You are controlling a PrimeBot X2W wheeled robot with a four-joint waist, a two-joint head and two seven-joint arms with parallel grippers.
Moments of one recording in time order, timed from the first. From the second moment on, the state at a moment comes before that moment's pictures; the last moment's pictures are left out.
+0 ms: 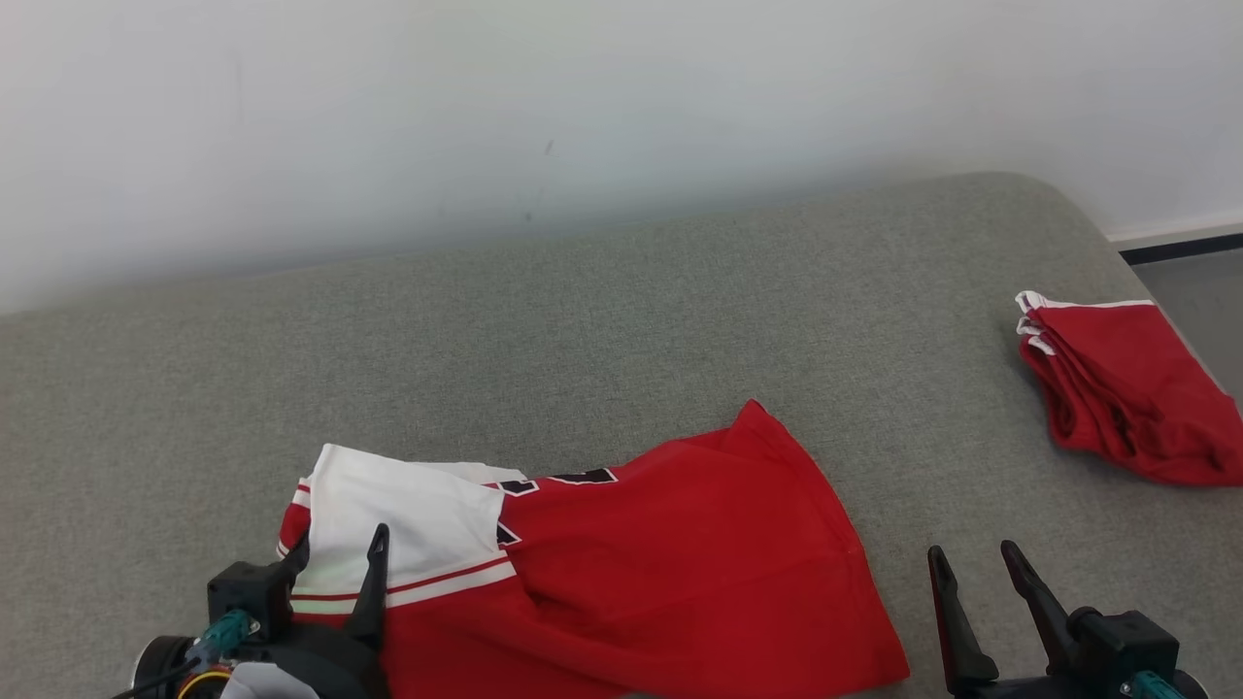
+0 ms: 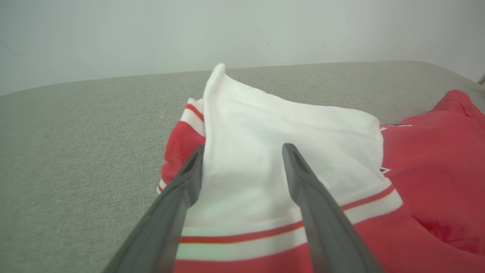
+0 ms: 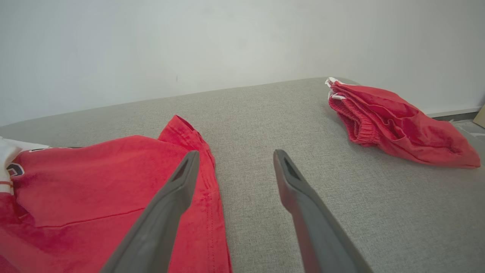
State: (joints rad) left arm -0.31 0.20 -0.19 0.65 -0.32 -0.13 -0.24; right arm 0.05 -0.09 0.02 0.13 0.18 0.13 -0.10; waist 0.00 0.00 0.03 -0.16
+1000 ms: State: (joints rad) left arm -0.47 0.29 -0.35 0.68 -0.46 -0.13 -0.17; right arm -0.02 -0.10 0.07 0.14 0.18 0.13 -0.05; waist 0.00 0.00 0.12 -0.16
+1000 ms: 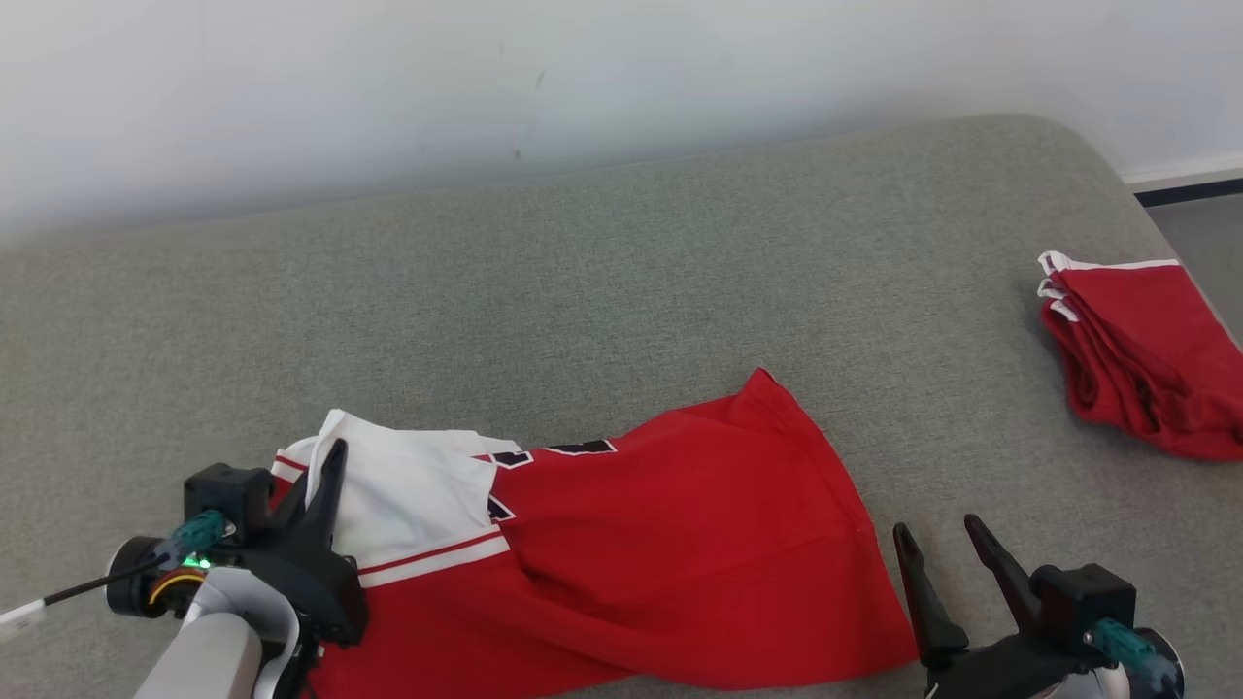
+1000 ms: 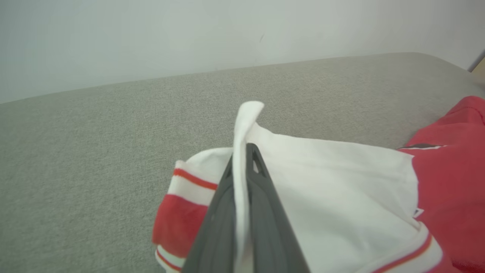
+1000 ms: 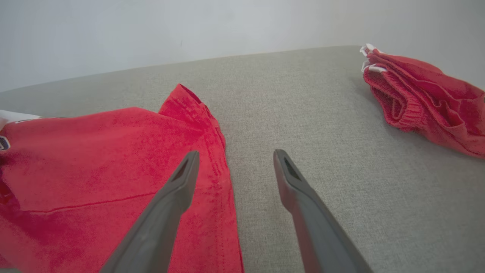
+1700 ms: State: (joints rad) left arm -0.41 0.37 -0.34 0.43 -0.55 -0.12 -0.15; right arm -0.19 -0.08 0.05 0.28 0.18 0.13 0.36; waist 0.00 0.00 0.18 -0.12
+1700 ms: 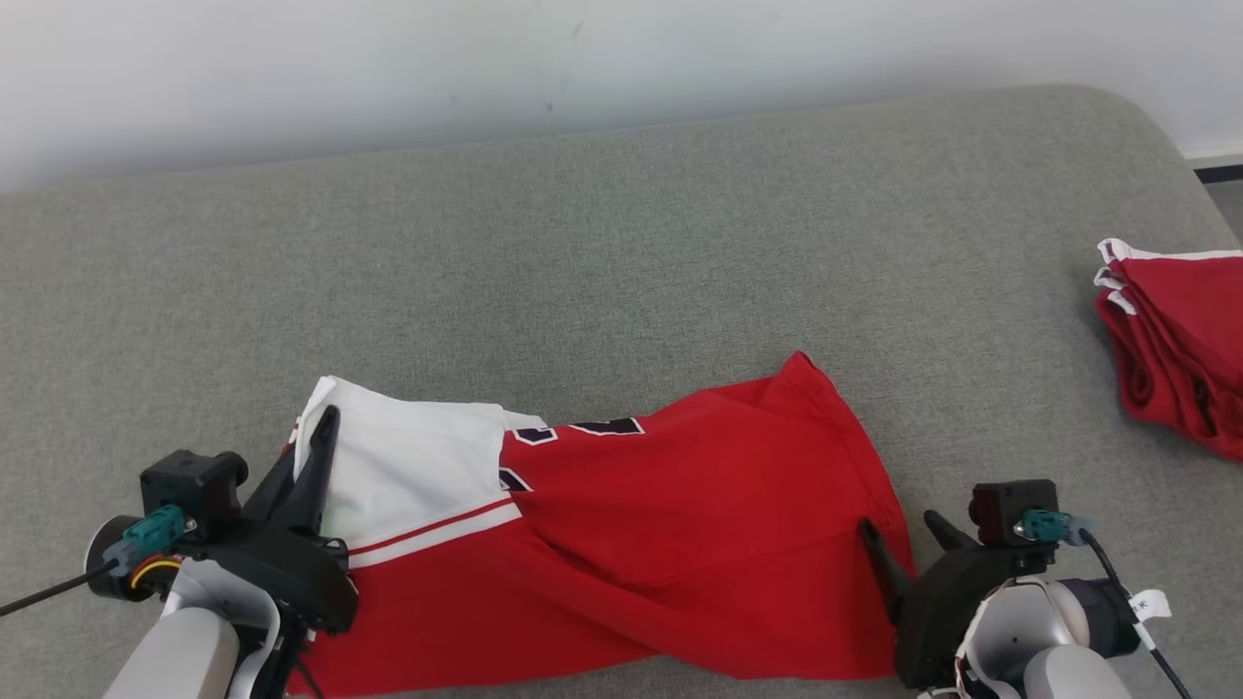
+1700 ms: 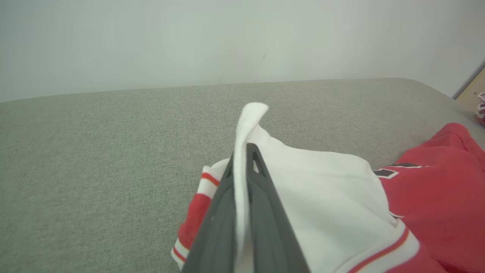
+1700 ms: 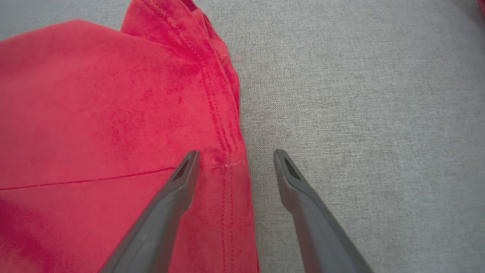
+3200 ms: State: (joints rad) left arm -0.38 0.40 -0.34 0.38 -0.59 -0.08 -0.13; right arm -0.19 -0.08 0.16 0.30 0.20 0.13 0.35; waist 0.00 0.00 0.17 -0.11
